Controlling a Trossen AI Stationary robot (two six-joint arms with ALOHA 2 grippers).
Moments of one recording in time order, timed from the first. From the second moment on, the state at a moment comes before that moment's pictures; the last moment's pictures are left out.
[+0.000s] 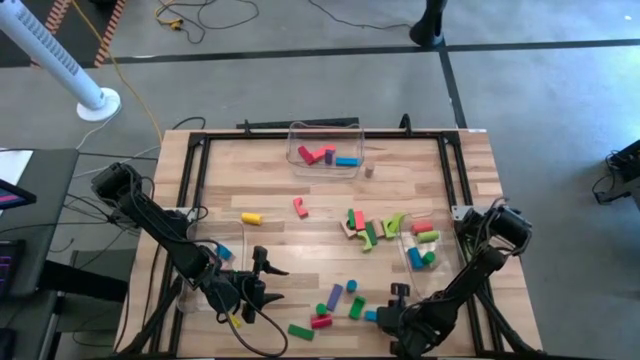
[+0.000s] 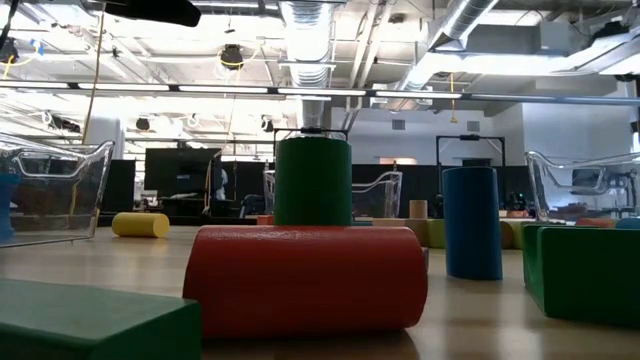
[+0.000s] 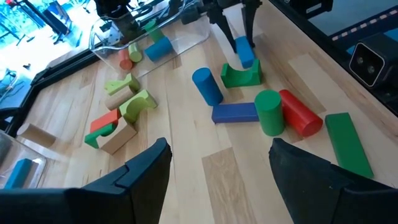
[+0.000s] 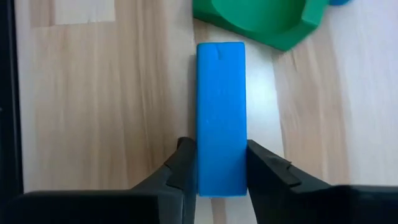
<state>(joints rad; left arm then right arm) -0.75 1.41 0.83 0.01 -0.69 0.00 0.89 1.94 1.17 -0.55 0.37 0.94</state>
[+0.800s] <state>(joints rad) -0.66 1.41 0.83 0.18 -0.59 0.25 0.69 1.94 1.39 -0.51 0.45 0.40</state>
